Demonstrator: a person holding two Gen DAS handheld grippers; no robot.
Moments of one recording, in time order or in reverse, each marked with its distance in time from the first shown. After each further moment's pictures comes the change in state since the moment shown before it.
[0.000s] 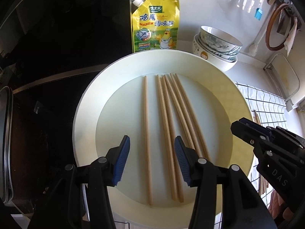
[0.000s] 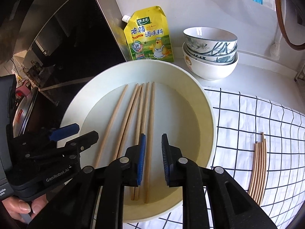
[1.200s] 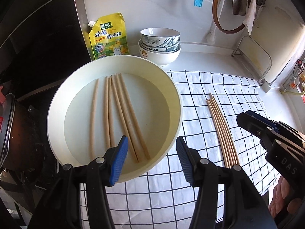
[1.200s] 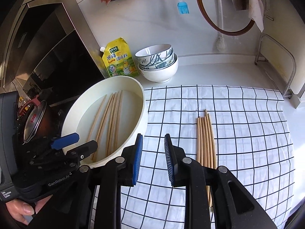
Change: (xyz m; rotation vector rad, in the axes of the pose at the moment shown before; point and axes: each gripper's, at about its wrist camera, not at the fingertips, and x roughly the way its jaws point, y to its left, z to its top) left arm -0.059 -0.118 -0.051 0.102 -0.052 -0.042; right arm -0.117 -0.085 -0.069 0.107 -0.128 -0.031
